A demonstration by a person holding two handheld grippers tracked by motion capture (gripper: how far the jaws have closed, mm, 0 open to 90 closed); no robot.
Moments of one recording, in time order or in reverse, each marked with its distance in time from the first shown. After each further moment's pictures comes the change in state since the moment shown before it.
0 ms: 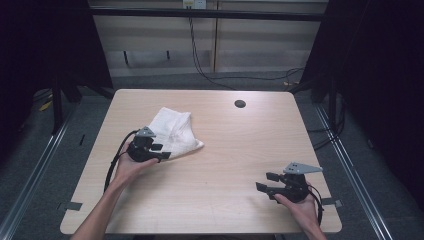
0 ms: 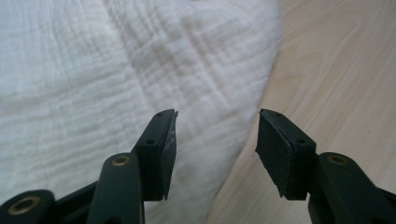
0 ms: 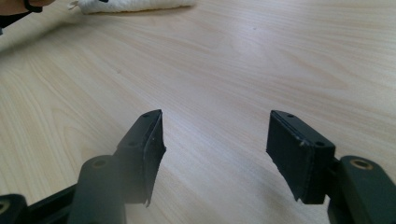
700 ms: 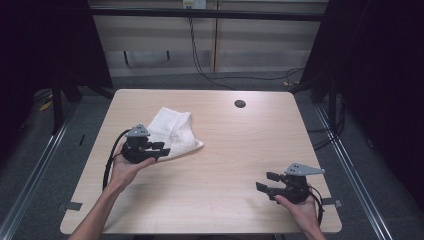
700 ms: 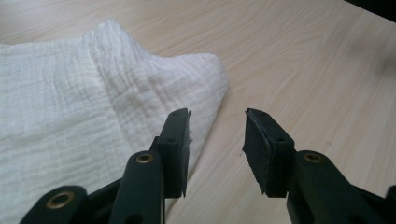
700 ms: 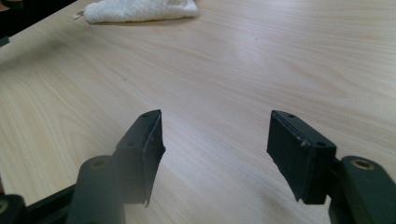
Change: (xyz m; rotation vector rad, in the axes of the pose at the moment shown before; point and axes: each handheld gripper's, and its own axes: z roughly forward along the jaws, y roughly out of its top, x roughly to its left) left arm -0.028 0.016 -0.041 -0.124 -0.040 0.031; right arm 0.004 0.000 -0.004 -0.036 0.001 -0.004
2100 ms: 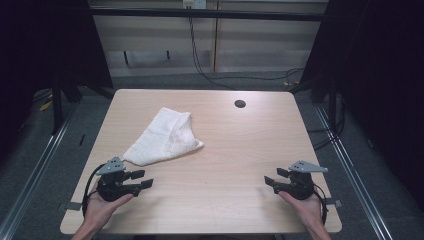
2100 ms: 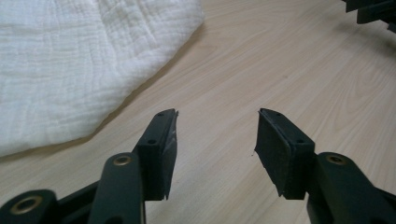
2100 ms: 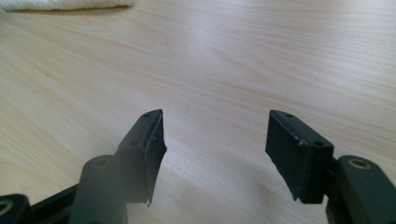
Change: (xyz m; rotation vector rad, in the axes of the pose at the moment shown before) left arm -0.036 -0.081 -0.059 -0.044 0.003 -0.092; right arm -0.019 -0.003 -0.001 0.024 -0.200 0.007
